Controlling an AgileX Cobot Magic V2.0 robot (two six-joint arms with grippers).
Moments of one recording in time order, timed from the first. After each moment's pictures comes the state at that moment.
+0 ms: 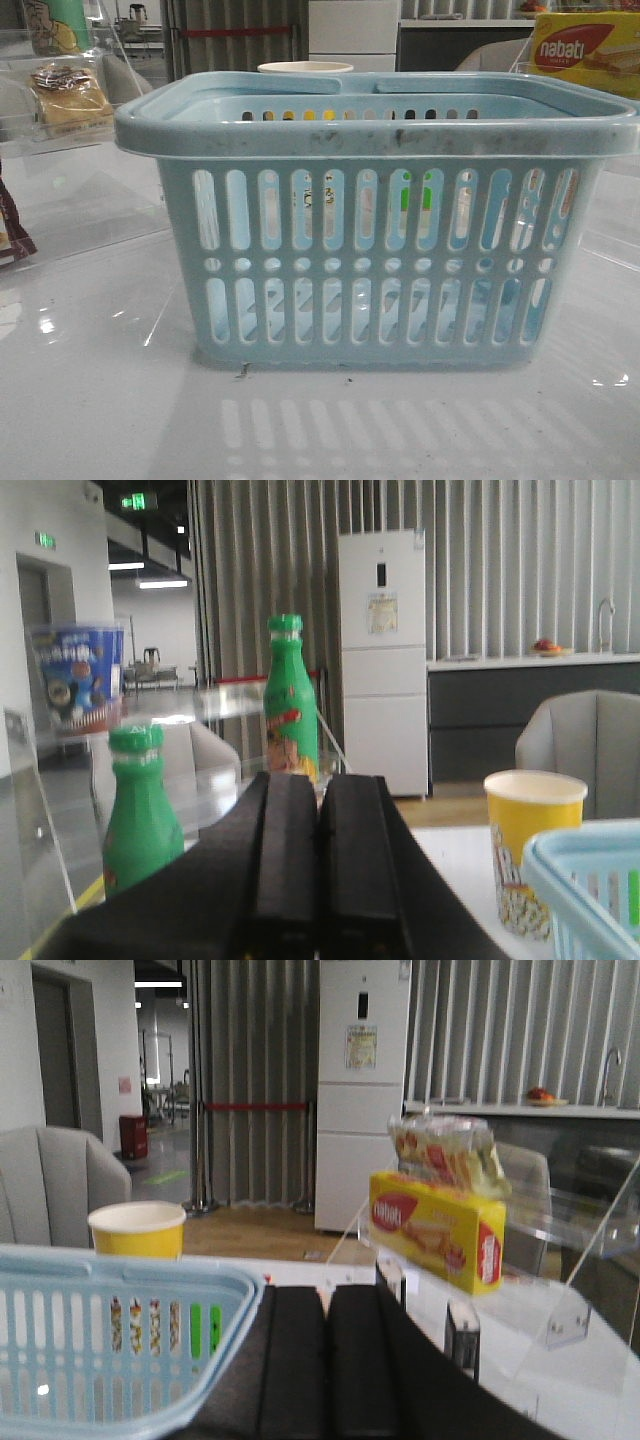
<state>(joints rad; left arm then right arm) -0.06 0.00 -0.32 -0.10 0.12 0.15 0.07 0.00 -0.26 -0.04 0.11 0.06</state>
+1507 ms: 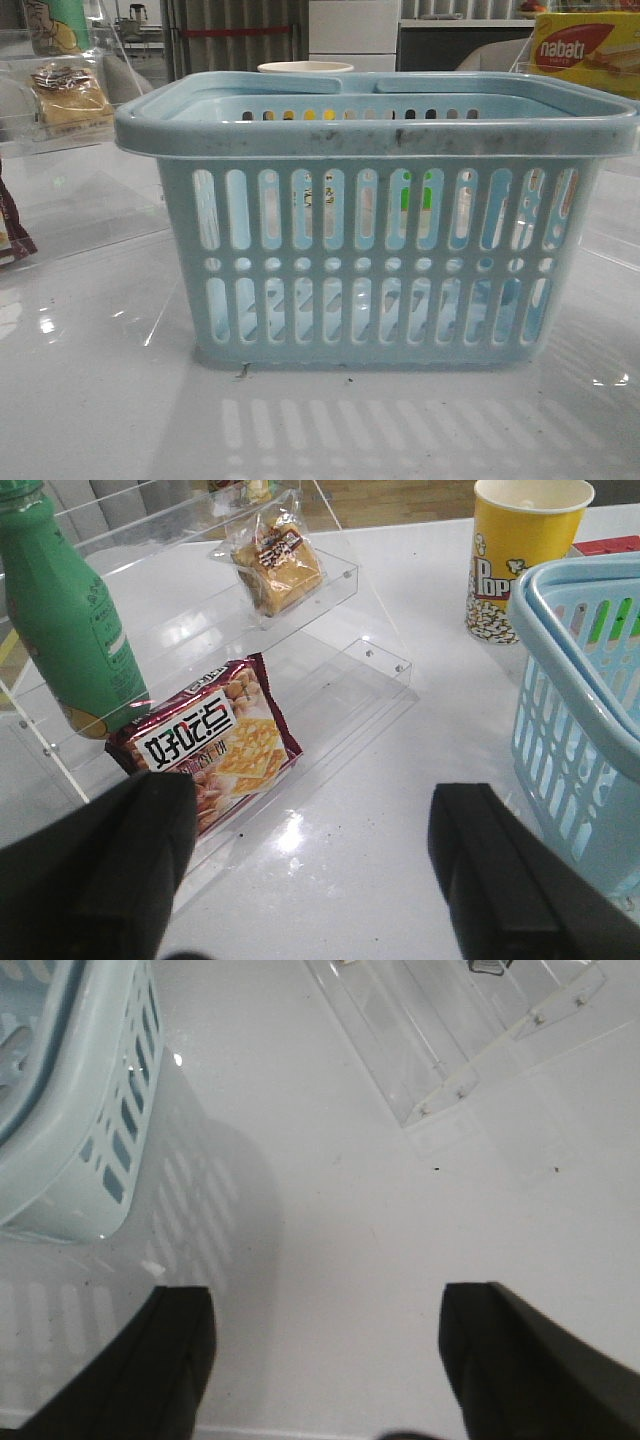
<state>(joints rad) -0.06 0.49 -0.68 -0.09 0.64 0.15 0.04 0.90 -0.78 -0.09 0.78 0.07</state>
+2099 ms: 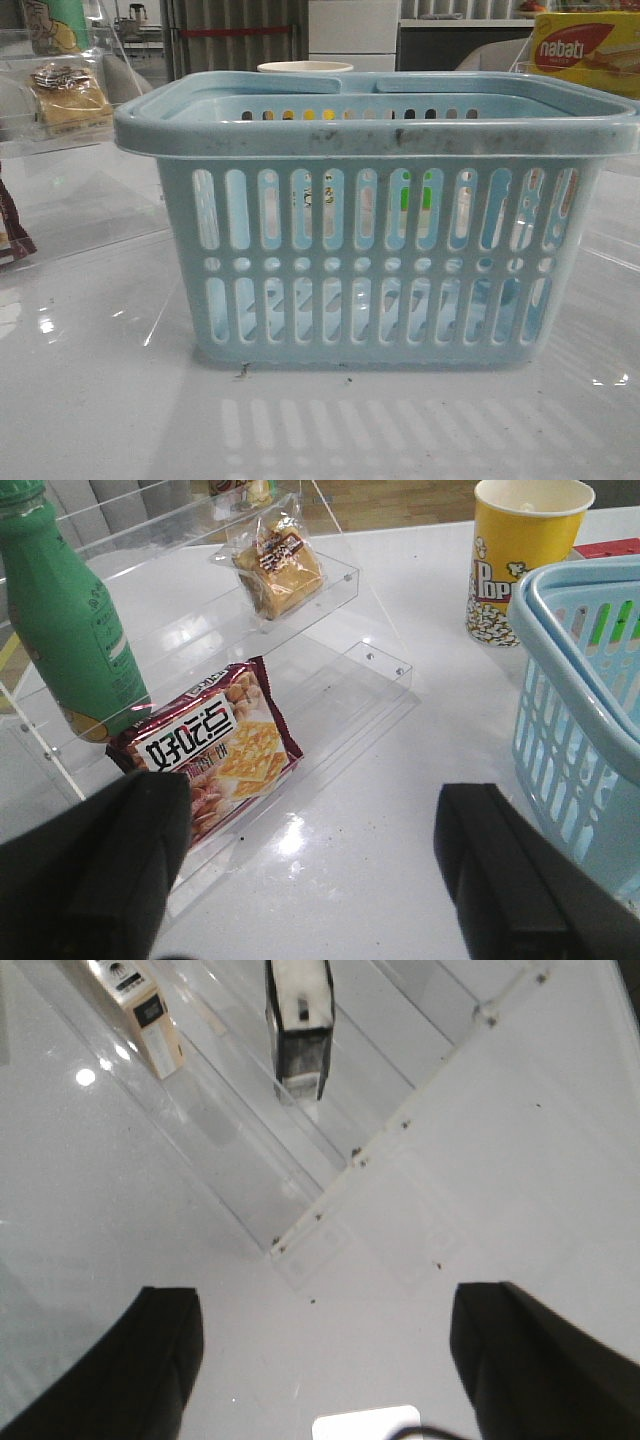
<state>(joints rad) -0.06 0.49 -0.68 -0.08 0.64 0.15 -0.18 1.42 -1.19 -0.10 0.75 0.09</state>
